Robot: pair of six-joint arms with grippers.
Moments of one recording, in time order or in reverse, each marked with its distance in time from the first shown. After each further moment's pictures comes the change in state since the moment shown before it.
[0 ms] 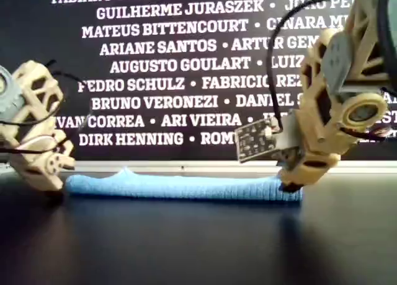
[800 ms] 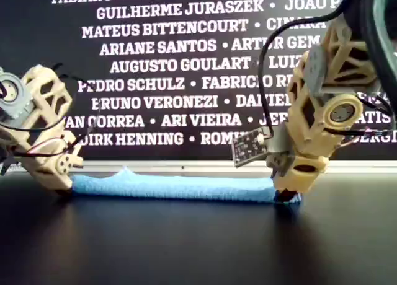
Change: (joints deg) left arm 0.0 -6.0 -7.5 -0.1 0.0 0.0; right arm 0.0 -10.9 -24.2 23.3 -0.4 0.4
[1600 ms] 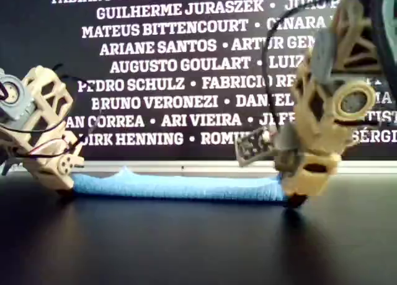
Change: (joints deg) left arm 0.0 -2.2 -1.1 -0.4 -0.2 0.0; right arm -0.4 6.9 11.6 2.0 2.0 0.0
